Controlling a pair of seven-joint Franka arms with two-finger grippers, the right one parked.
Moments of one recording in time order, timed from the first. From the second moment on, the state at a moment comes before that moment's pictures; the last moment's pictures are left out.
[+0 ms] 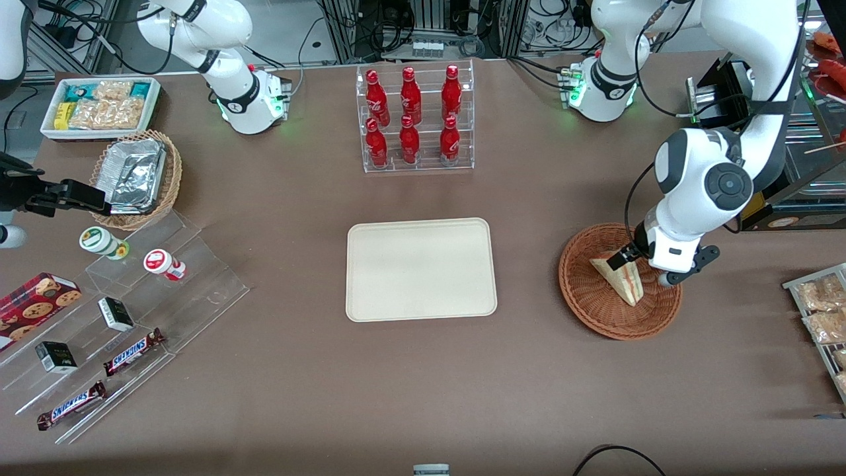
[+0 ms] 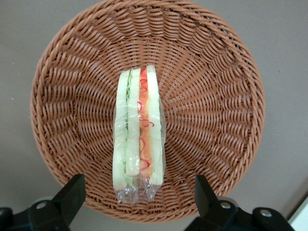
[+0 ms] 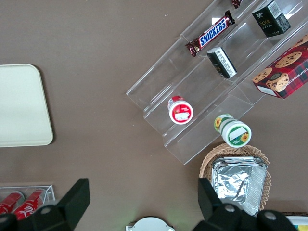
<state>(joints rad) -0.01 0.18 -0.12 -2.19 0.00 2.32 -0.67</state>
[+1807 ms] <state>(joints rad) -0.12 0.27 -0.15 -1.91 0.09 2.00 -0.70</state>
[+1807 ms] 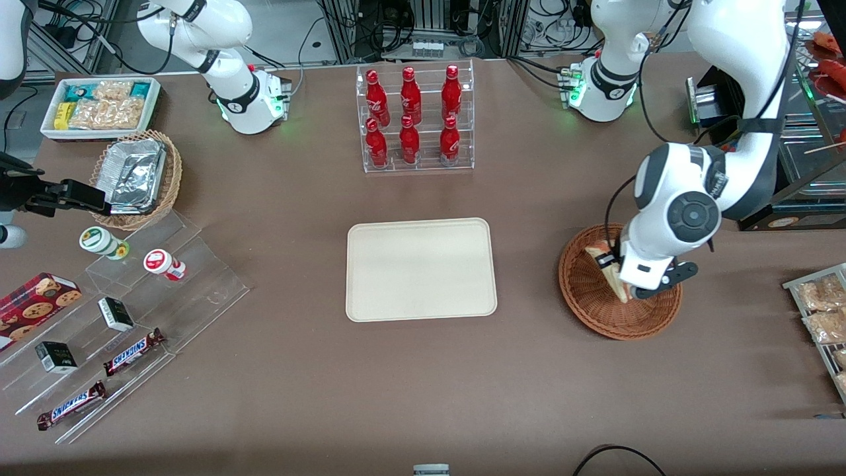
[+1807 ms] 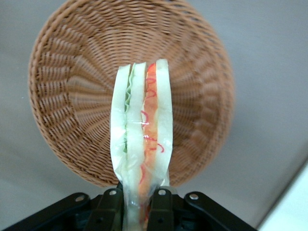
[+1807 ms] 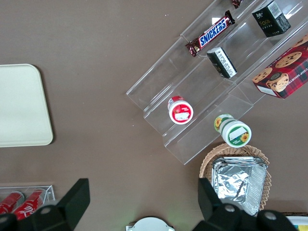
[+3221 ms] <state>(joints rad) -0.66 0.67 -0.17 -1.45 0.02 2.00 -0.96</state>
